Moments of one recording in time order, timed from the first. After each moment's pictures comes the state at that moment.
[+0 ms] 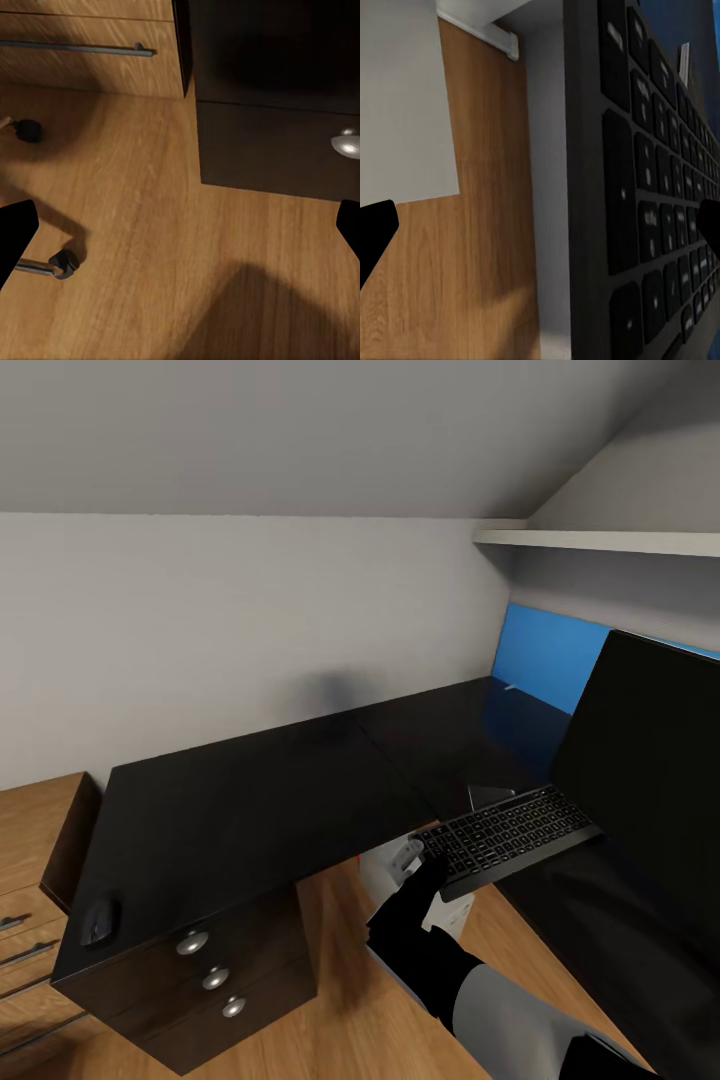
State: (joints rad) left arm 0.16 0.09 0.08 -1.01 0.44 -0.12 0.33; right arm -0.75 0.17 0.87 -0.59 -0.14 0.75 -0.83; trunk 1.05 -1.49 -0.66
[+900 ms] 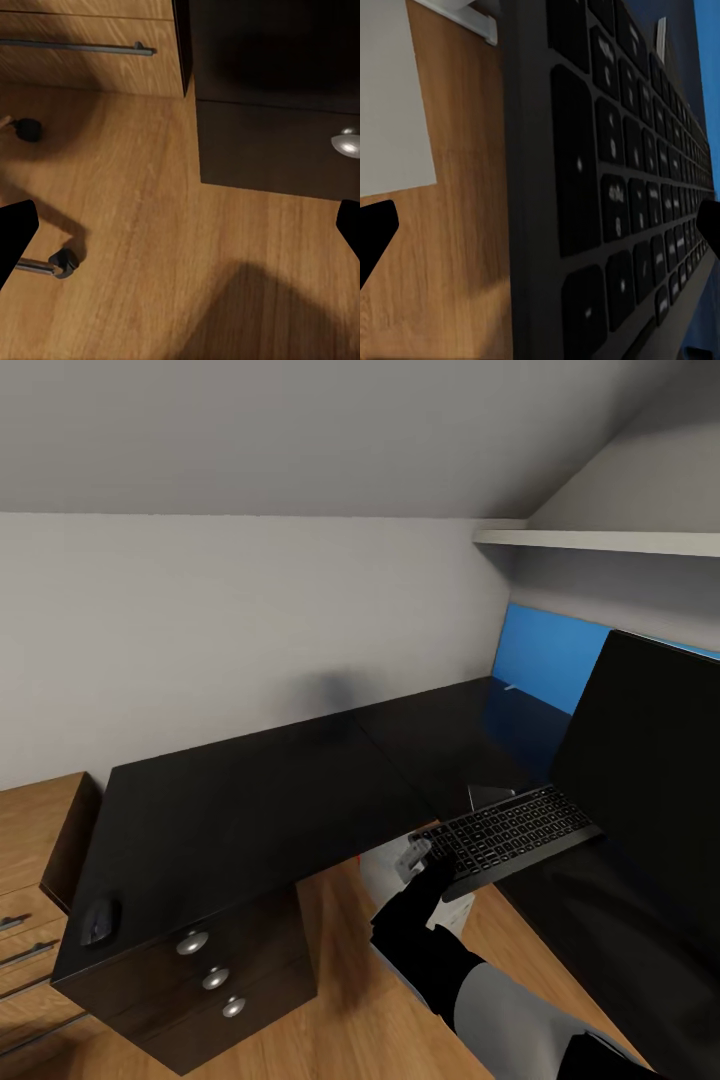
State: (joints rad) left arm 0.16 0.09 0.08 -1.01 0.44 -0.12 0.33; right arm -0.75 0.17 0.84 -0.56 -0.14 0.75 -0.89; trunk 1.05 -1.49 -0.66
